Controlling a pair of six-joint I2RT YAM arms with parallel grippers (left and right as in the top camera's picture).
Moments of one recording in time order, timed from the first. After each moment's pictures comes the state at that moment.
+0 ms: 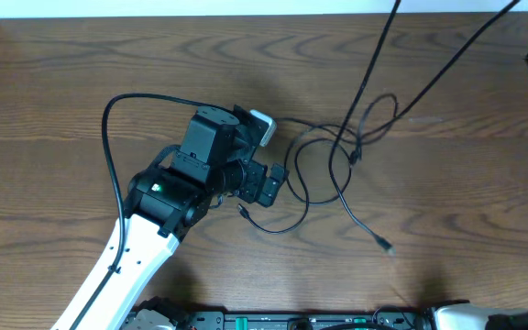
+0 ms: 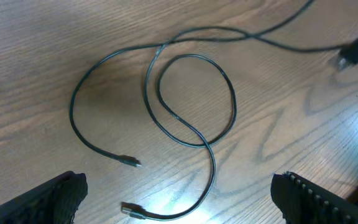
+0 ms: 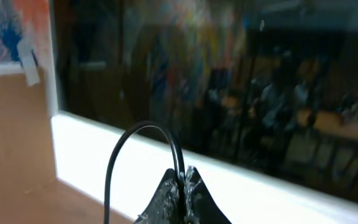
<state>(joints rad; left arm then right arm) -0.49 1.20 1.13 -0.80 0.24 -0.04 0.18 1.51 2.62 -0.99 -0.32 0.02</state>
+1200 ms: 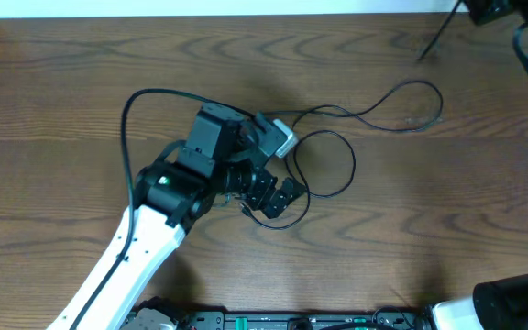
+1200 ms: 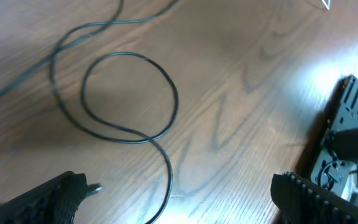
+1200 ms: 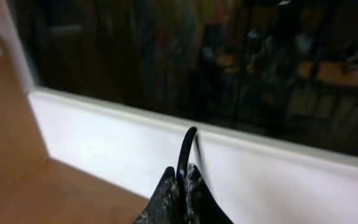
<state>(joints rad) -0.49 1.25 1.13 -0.77 0.50 0.15 0.21 1.65 2.61 -0.96 -0.23 0.04</state>
